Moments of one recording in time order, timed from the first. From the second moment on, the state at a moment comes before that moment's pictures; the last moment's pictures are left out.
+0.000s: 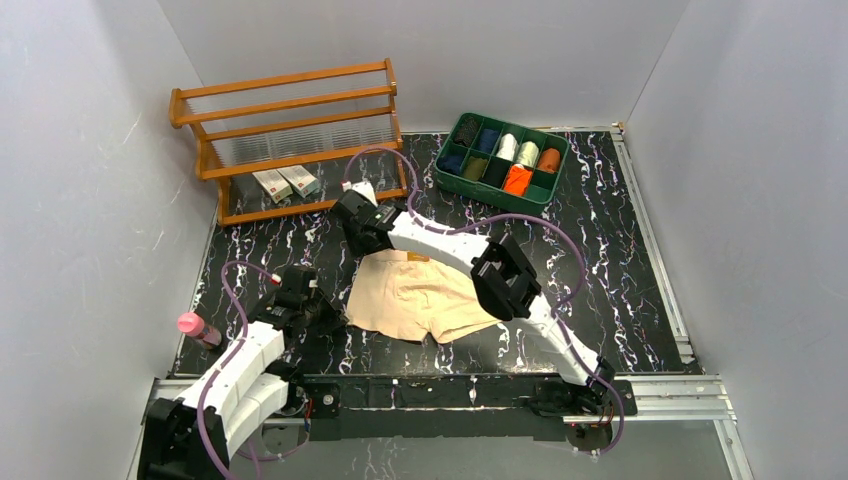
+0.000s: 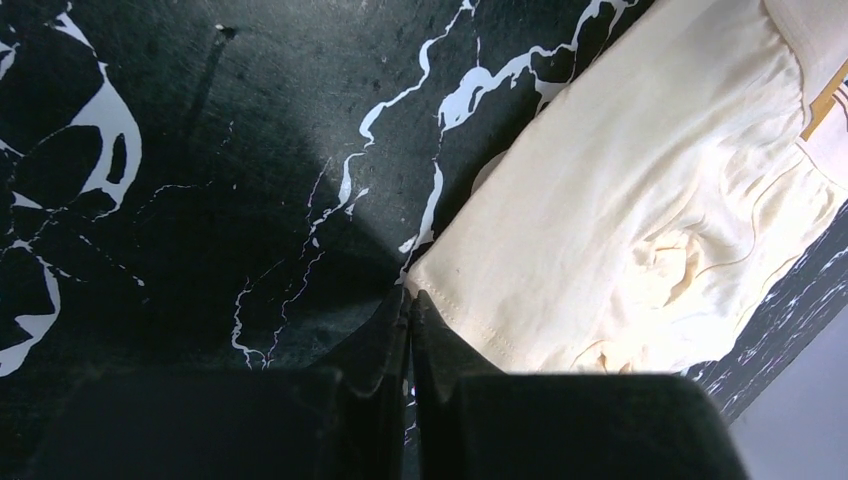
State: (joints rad) left arm -0.27 0.86 0.33 -0.50 0.09 -0.95; right arm 1.03 2.43 2.21 -0.76 0.28 0.56
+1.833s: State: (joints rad) left arm -0.36 0.75 0.48 -0.35 0.30 -0.92; right arm 0.89 2.10 1.86 -0.54 0.05 0.60
